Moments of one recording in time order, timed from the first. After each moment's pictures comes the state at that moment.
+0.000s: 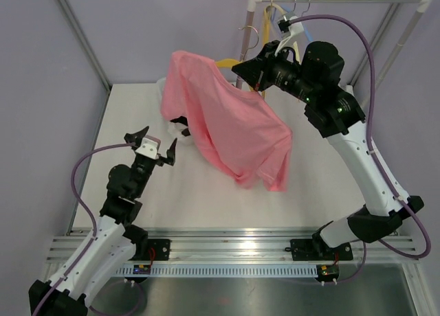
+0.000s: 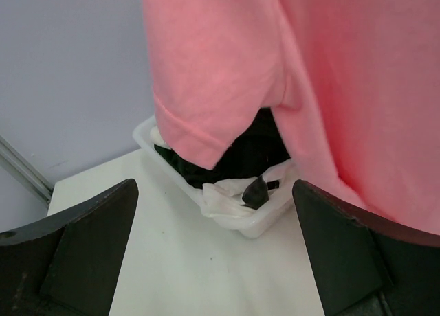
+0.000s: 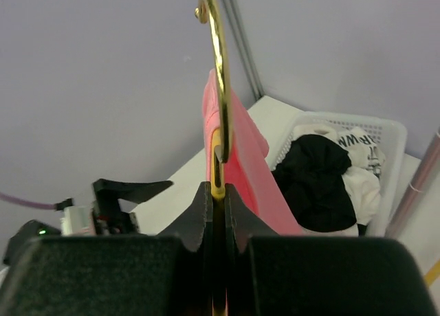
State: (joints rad) left arm -0.39 0.62 0.41 0.37 -0.04 0.25; right arm 0.56 1.46 1.94 -0.40 -0.34 0.35
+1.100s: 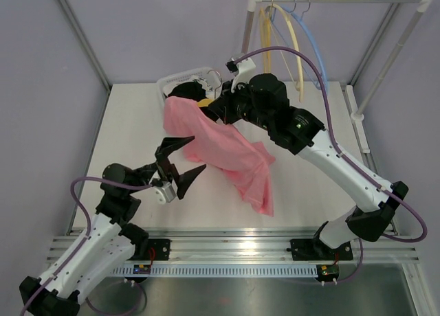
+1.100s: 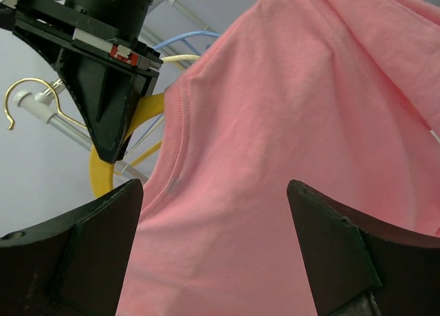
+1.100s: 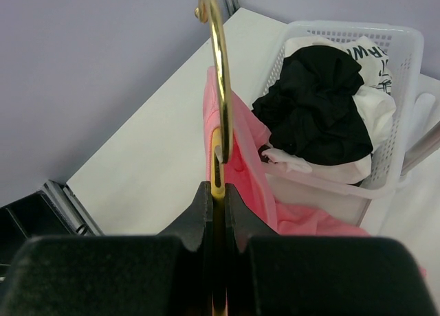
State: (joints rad) left arm -0.48 0.59 0.53 0.39 0.82 0.67; right arm 0.84 1.50 1.76 -0.46 0.03 0.27
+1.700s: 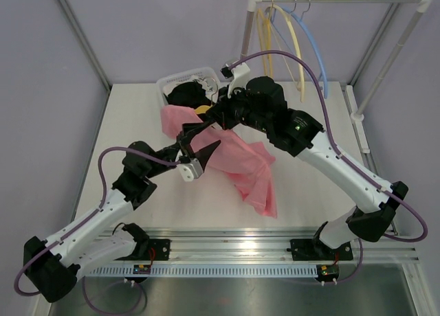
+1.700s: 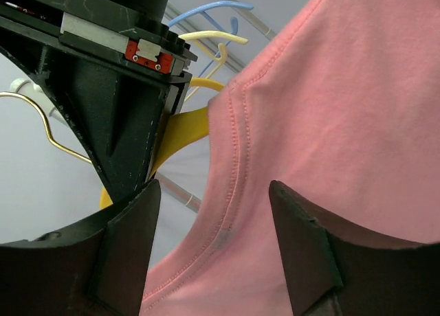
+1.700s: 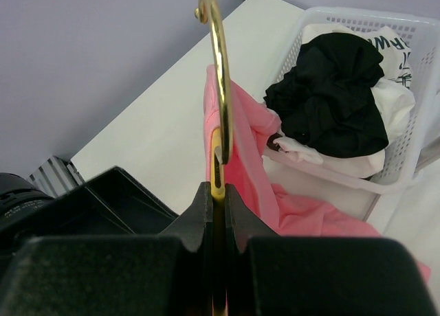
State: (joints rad) left arm -0.65 0.89 0.71 0.41 0.57 0.80; right arm 0.87 1.50 1.75 -0.49 -0.01 0.24
